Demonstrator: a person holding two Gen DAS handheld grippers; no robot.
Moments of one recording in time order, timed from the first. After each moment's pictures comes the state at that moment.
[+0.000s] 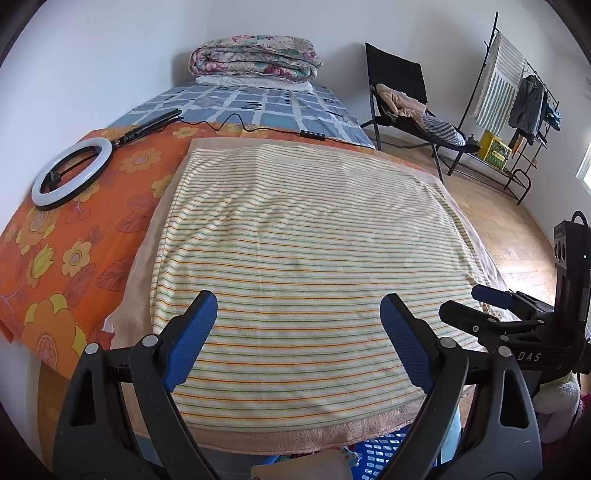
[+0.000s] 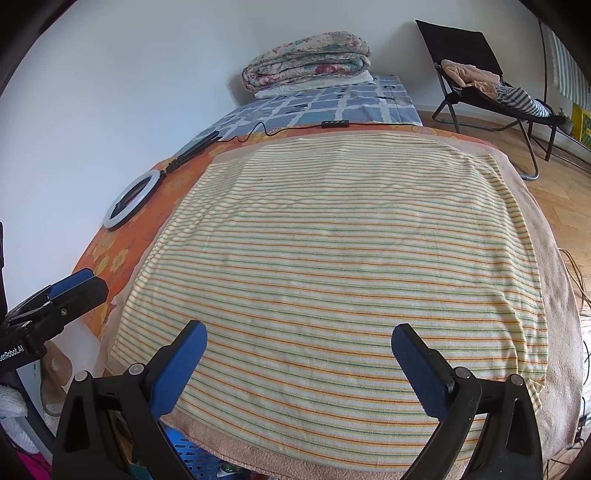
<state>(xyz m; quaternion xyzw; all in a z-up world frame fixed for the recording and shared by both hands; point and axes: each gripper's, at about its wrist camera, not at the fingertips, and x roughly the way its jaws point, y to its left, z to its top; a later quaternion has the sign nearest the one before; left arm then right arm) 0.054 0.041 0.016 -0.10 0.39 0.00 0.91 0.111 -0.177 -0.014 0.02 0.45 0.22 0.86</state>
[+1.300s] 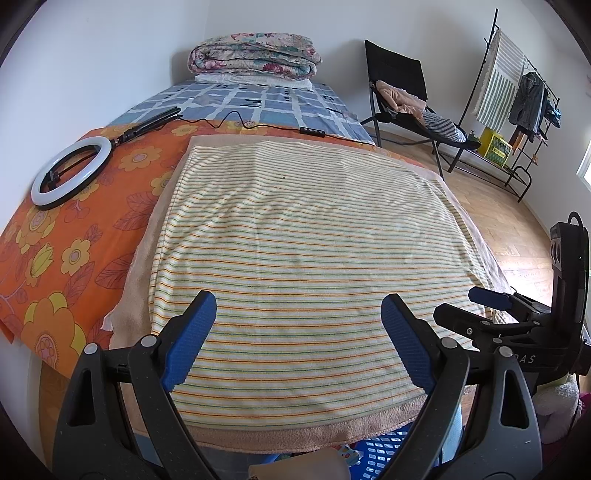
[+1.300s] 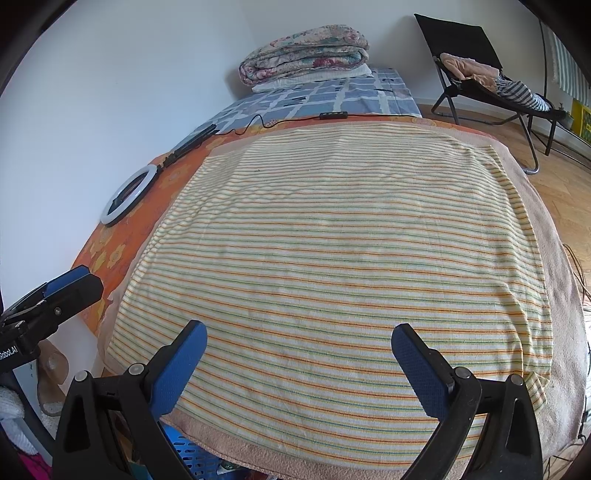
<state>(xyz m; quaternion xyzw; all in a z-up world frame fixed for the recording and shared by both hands) 0.054 0.040 0.016 -0.10 0.39 0.00 0.91 0.110 -0.176 -0.023 0.02 0.46 0.22 0.86</state>
